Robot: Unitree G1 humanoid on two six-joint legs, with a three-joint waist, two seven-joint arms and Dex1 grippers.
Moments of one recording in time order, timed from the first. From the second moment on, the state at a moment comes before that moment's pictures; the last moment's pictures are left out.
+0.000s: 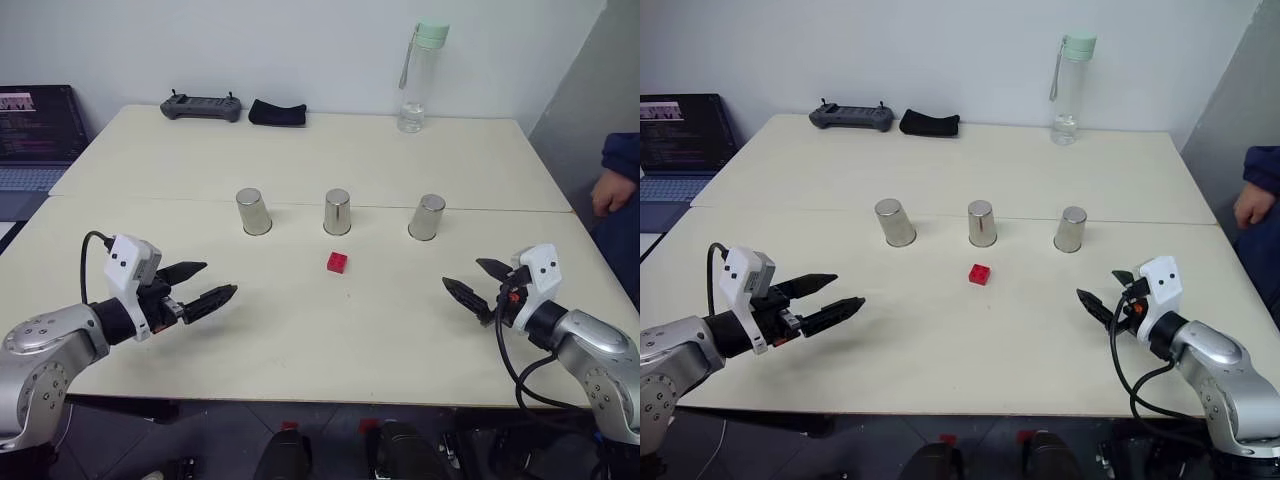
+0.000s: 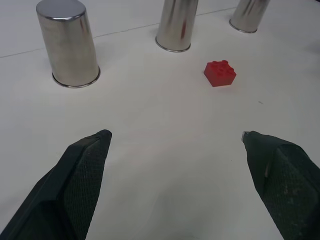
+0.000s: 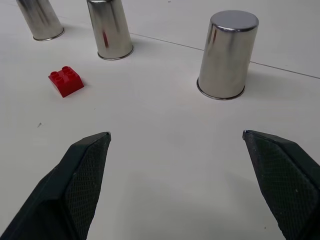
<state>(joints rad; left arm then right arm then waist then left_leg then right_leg) 0.01 0.83 0.42 -0.34 -0.68 0.73 -0.80 -0.03 -0.57 -0.23 -0.43 0.49 0.64 0.54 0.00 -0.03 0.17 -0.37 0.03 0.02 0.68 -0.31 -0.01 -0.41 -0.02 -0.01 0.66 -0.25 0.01</state>
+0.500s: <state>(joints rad) -0.01 0.83 0.42 -0.32 -0.66 0.73 -0.80 -0.02 -0.57 -0.23 -0.43 0.48 0.64 0.52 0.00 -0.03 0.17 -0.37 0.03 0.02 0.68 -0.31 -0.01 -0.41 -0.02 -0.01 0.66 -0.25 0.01</state>
